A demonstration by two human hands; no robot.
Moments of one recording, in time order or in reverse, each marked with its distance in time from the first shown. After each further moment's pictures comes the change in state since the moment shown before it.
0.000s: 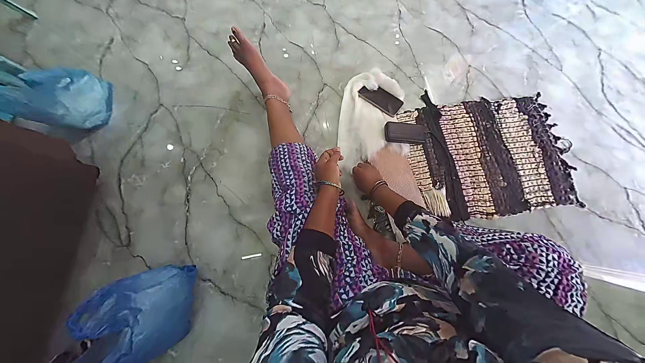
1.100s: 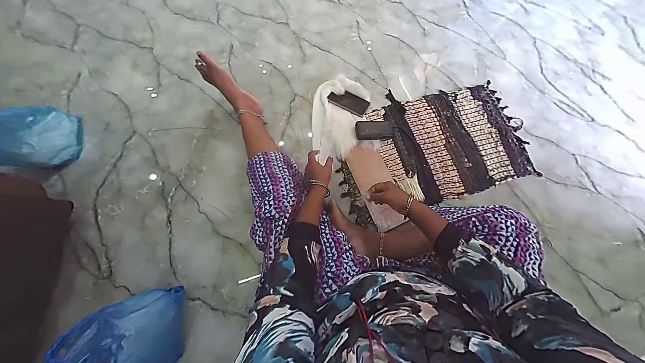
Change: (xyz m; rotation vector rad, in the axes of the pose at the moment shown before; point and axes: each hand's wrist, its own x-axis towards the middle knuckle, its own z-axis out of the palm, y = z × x) left_hand -0.013 -0.007 0.020 0.832 -0.097 0.219; right_hand -0.144 0.067 -0.010 1.158 0.009 0.144
